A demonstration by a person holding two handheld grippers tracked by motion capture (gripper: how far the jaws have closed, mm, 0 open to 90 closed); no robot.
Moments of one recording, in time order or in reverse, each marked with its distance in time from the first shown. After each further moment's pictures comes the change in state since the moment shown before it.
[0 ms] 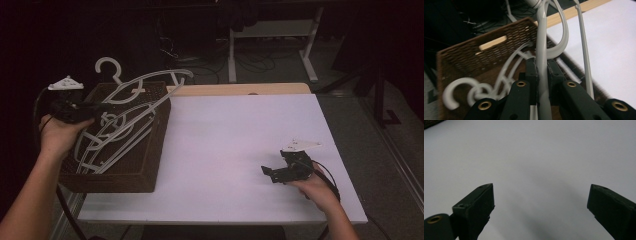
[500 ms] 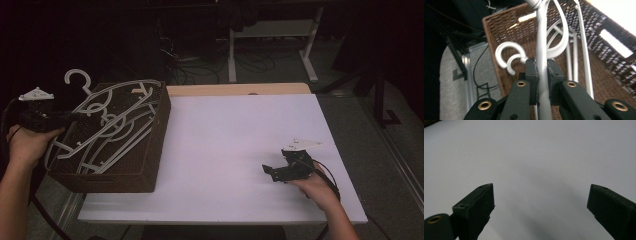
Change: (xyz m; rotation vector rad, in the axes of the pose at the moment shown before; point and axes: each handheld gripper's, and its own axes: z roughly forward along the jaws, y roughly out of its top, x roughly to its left) left arm 0.055 -0.045 -0.013 0.087 0.115 -0.036; right arm -0.003 0.000 0.001 -0.005 -0.013 0.002
